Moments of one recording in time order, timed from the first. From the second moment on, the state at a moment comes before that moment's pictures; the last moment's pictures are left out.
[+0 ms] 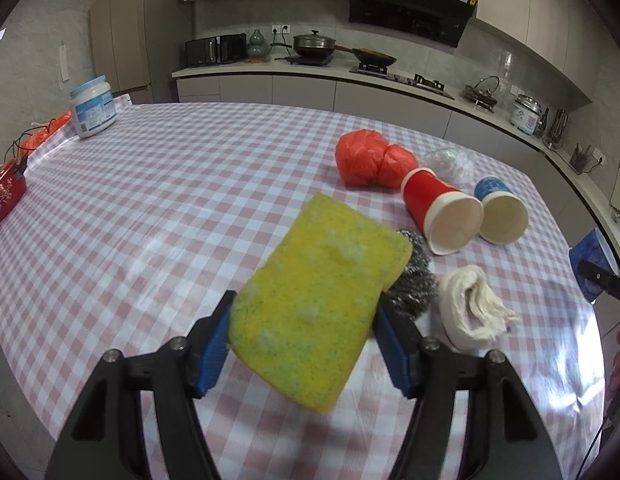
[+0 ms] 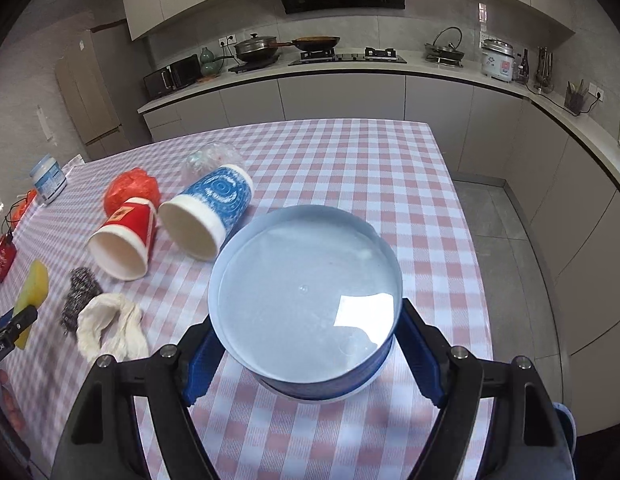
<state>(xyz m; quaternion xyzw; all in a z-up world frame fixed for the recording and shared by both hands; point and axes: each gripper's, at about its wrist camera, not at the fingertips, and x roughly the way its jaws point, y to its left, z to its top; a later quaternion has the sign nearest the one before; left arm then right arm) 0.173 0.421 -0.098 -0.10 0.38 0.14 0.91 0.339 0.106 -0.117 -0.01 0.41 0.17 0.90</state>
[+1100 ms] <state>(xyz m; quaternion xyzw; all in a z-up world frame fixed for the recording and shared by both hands) 0.098 0.264 -0.065 -0.05 0.36 0.00 0.93 0.148 -0.041 -0.062 0.02 0.37 0.10 0.92</state>
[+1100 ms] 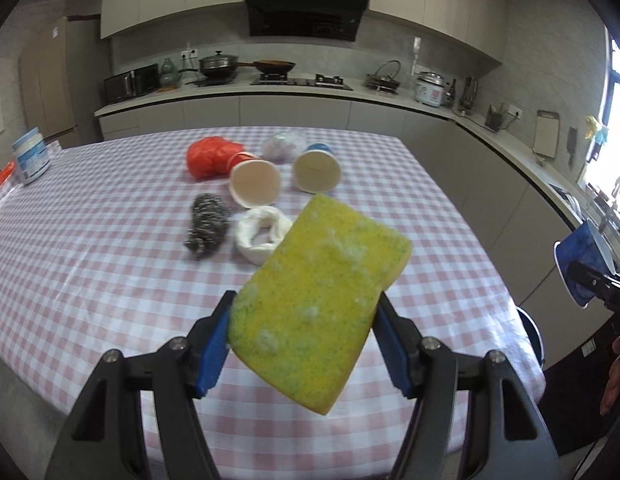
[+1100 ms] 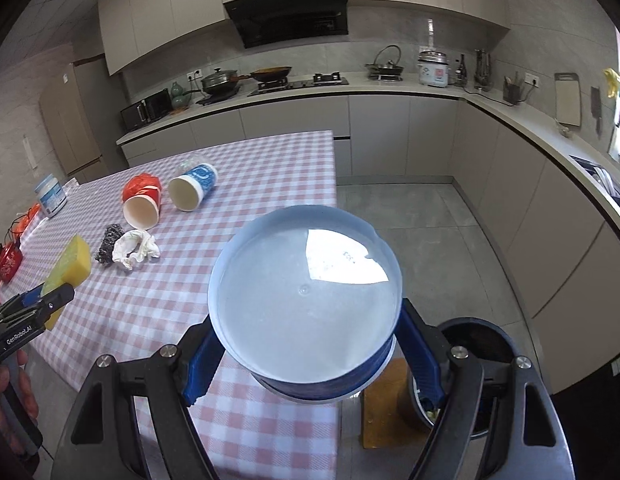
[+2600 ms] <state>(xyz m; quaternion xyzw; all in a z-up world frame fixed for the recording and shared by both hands) 0.137 -0.120 -0.163 0.00 0.47 -0.13 0.87 0.150 -0.365 -0.200 0.00 0.48 0.11 0.87</state>
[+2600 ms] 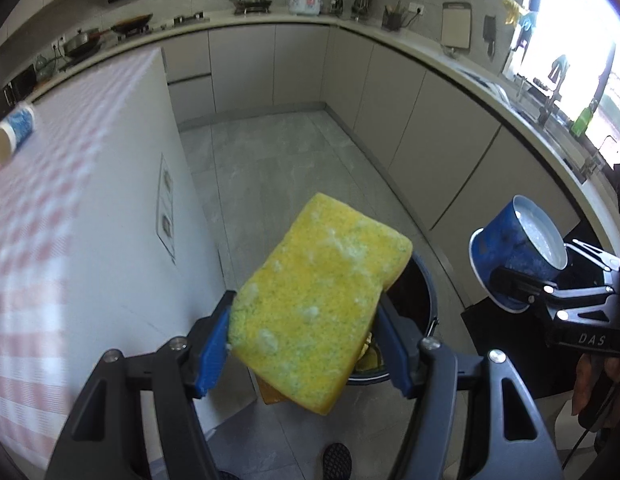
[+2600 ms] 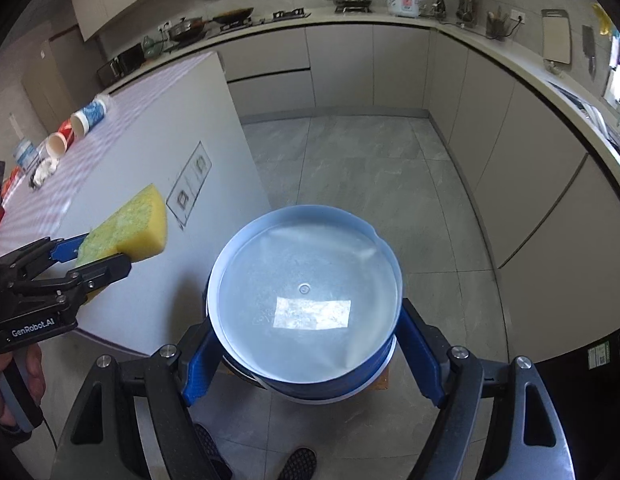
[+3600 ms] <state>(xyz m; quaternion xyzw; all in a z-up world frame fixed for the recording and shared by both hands) 0.160 -0.157 -0.220 0.02 0.52 -0.09 0.85 0.213 -0.404 -0.304 -0.05 0.55 0.10 0.83</state>
